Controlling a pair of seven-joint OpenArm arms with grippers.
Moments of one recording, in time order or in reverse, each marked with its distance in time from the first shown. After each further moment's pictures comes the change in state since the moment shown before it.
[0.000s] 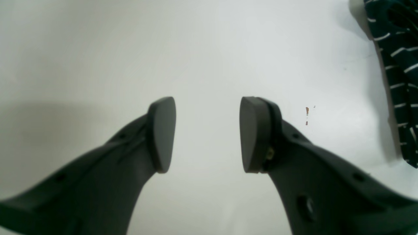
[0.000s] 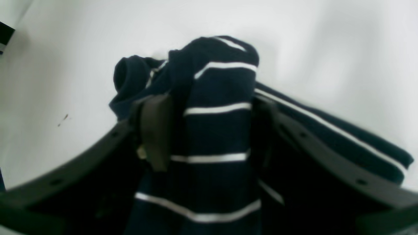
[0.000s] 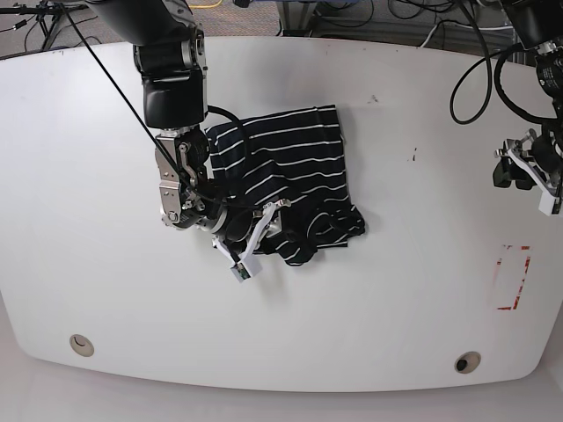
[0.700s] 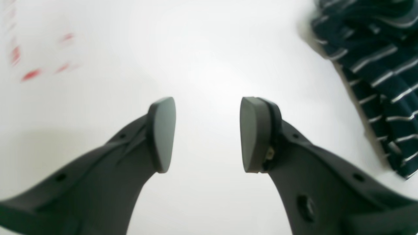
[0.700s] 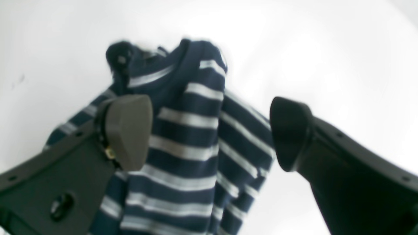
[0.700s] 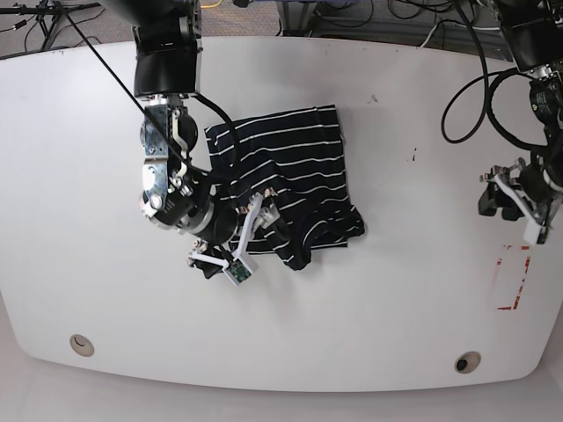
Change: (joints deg) left arm -6.7 -0.4 7.0 0.1 1.0 0.0 -0.4; right arm -6.3 0.9 0.1 26.7 -11.2 0.2 -9.1
